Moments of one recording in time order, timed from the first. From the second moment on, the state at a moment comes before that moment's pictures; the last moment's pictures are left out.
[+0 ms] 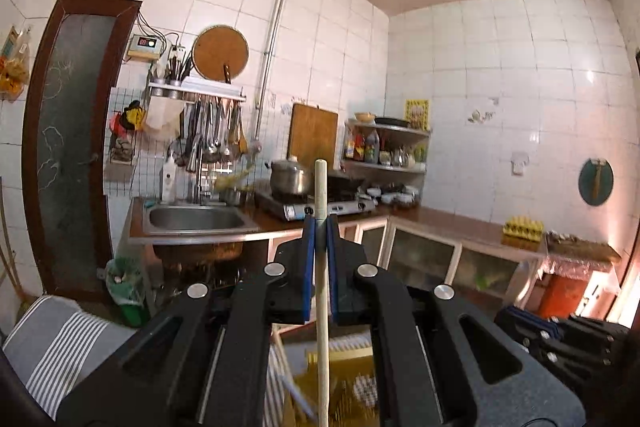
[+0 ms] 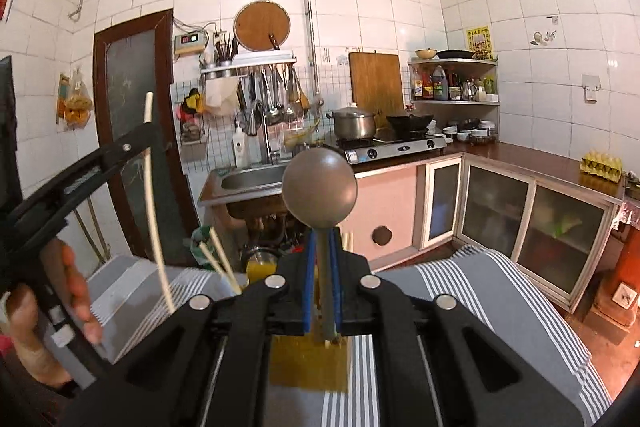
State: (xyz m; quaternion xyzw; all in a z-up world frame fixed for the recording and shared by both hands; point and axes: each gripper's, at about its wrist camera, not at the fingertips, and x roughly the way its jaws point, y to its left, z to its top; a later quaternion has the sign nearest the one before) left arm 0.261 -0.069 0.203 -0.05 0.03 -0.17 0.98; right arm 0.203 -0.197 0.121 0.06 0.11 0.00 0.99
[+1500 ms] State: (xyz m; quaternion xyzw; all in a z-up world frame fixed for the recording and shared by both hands) left arm 0.083 0.014 0.018 0.00 0.13 -0.03 0.99; right arm 0.078 -0.156 -0.033 0.00 0.15 -0.02 0.99
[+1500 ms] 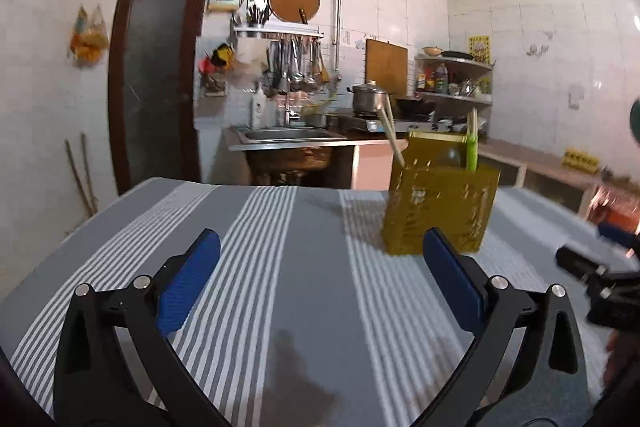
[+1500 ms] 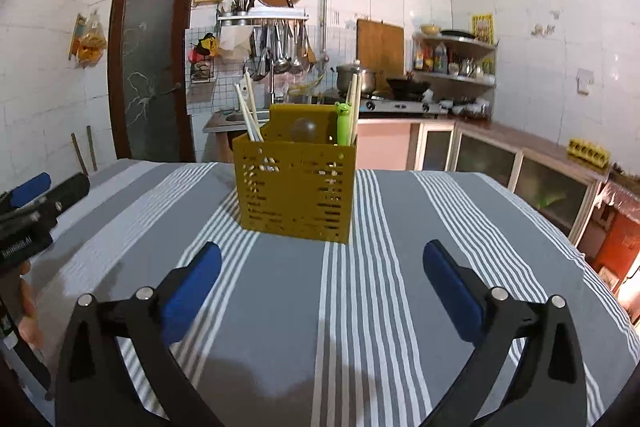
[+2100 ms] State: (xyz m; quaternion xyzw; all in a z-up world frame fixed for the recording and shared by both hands) left arm 0.078 0.022 0.002 -0.02 0.14 -0.02 0.99; right arm 0.058 -0.159 -0.046 0.03 0.10 -0.03 0.99
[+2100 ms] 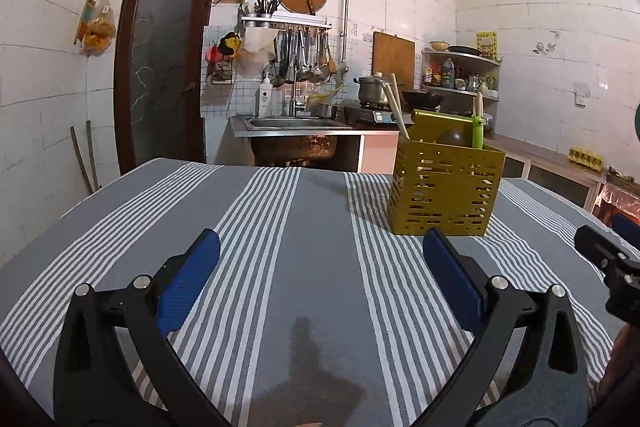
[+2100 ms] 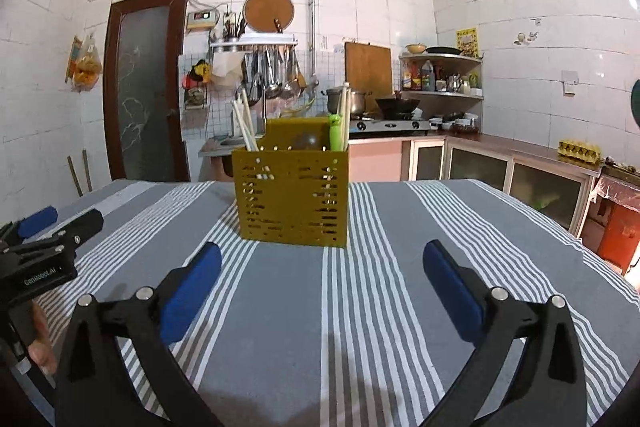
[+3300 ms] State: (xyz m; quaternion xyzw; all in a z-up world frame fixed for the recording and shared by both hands) left arm 0.075 0.011 0.001 0.00 0.15 -0.03 0.99; right arm 0.062 -0.163 -0.052 0.03 0.11 -0.05 0.99
